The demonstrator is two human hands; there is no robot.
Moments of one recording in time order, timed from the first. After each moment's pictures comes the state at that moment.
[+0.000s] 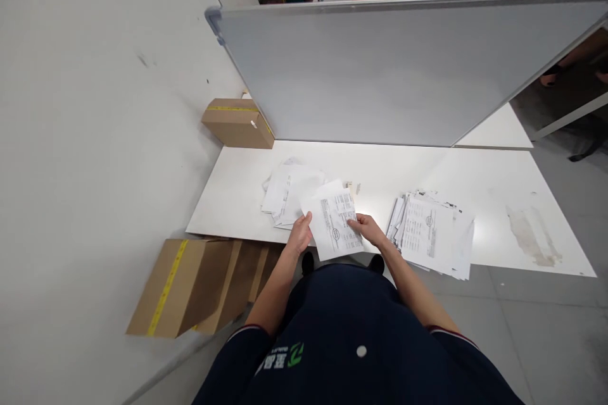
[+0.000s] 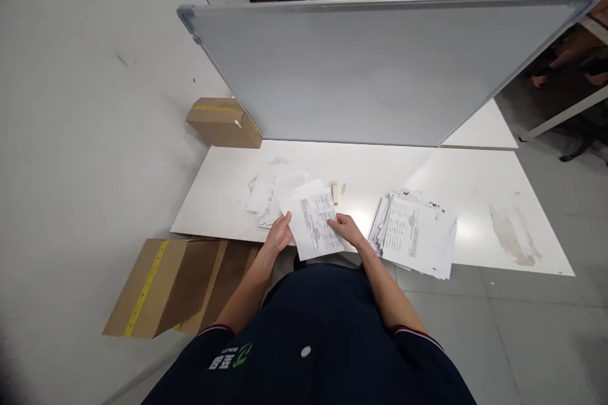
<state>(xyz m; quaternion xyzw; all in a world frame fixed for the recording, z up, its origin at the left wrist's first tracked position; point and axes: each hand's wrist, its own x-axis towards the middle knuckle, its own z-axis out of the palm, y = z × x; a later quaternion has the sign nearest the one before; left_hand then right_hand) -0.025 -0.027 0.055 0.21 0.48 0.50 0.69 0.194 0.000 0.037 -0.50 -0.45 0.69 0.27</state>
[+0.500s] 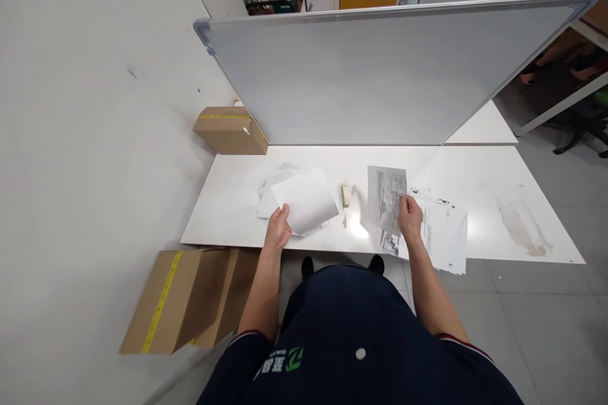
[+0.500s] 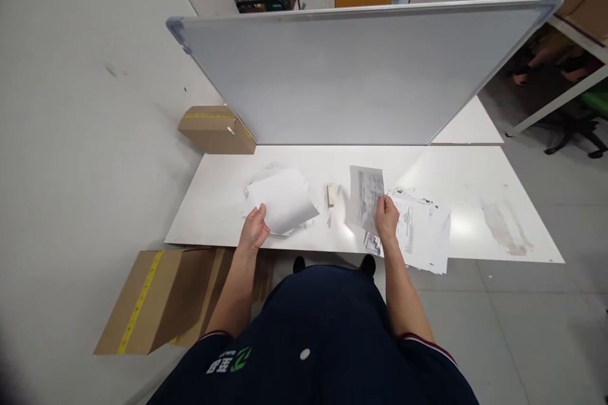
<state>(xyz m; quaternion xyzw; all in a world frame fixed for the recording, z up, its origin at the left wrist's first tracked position) -0.057 -0.006 0.102 0.21 0.50 0.58 0.61 0.275 0.015 0.076 -0.74 -0.46 0.24 0.43</state>
